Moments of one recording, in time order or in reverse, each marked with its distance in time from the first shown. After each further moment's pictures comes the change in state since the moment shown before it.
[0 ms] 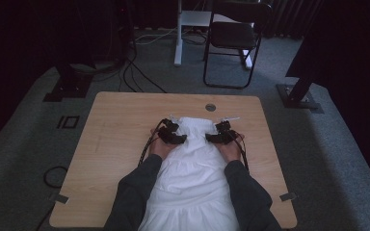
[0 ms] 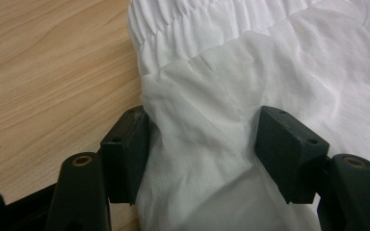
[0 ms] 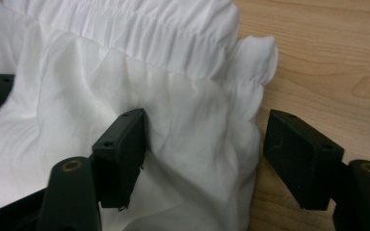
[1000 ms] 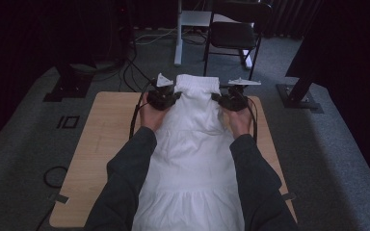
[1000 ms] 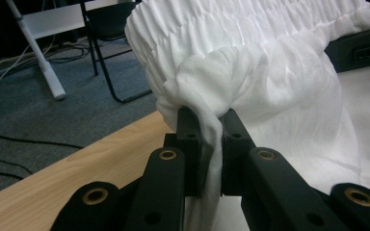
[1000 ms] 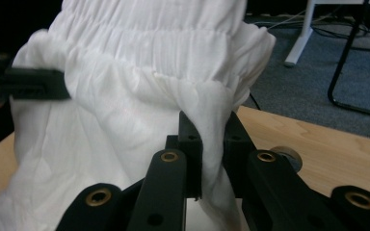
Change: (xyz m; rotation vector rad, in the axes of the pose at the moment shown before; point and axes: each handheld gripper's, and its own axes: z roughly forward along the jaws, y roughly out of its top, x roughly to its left) left arm 0.024 0.105 -0.137 -0.331 -0.038 0.053; right arm 0.012 0.111 -0.122 -0.337 0.178 -0.048
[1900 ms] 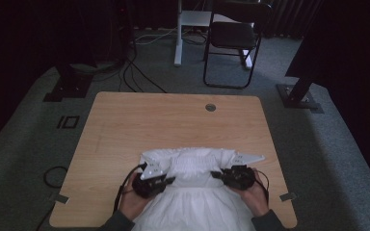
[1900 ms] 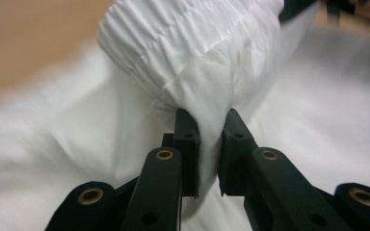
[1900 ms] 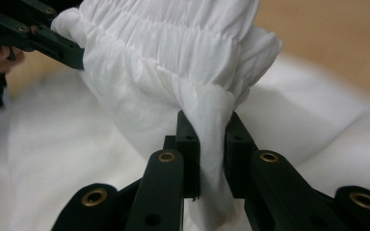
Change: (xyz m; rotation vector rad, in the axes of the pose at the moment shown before) left arm -0.123 -0.198 -0.108 0.195 -0.267 0.054; right arm 0.064 -0.190 -0.094 0.216 0.284 -0.156
